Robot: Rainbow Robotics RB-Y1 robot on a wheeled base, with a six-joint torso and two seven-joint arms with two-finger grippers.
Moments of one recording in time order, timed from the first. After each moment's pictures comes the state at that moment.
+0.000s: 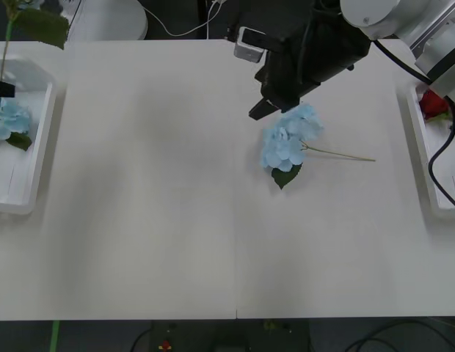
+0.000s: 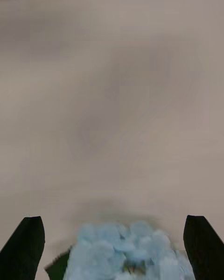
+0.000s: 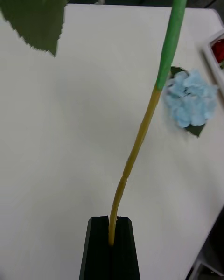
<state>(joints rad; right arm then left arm) -1.14 -0.65 0.62 -1.23 -1.38 1.26 2.42 -0.79 1.21 -0.39 -0.84 -1.03 -1.35 0.75</state>
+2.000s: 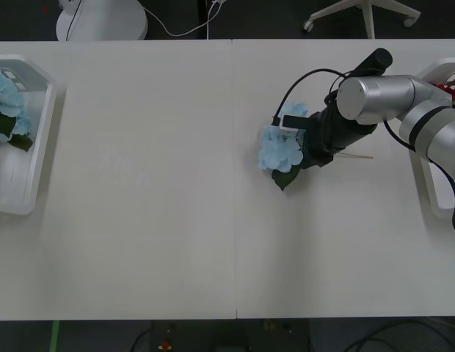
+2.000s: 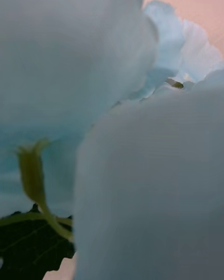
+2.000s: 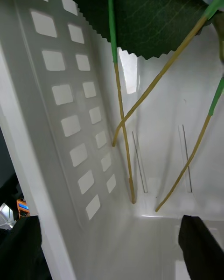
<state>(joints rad) -1.03 -0.57 0.84 -0.77 -1.27 0.96 2.69 -0.79 1.12 -0.50 -0.52 -2.00 -0.90 0.96</state>
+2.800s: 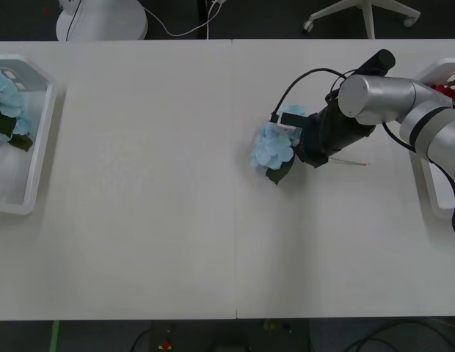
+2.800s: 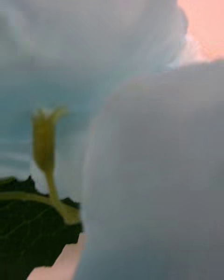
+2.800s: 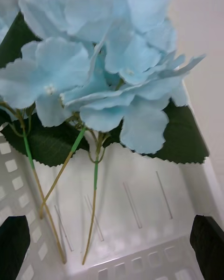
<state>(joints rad) -1.03 -0.57 0.84 -0.76 -1.38 0.96 2.69 -0.79 1.12 -0.02 -0.57 -1.84 -1.22 0.60</state>
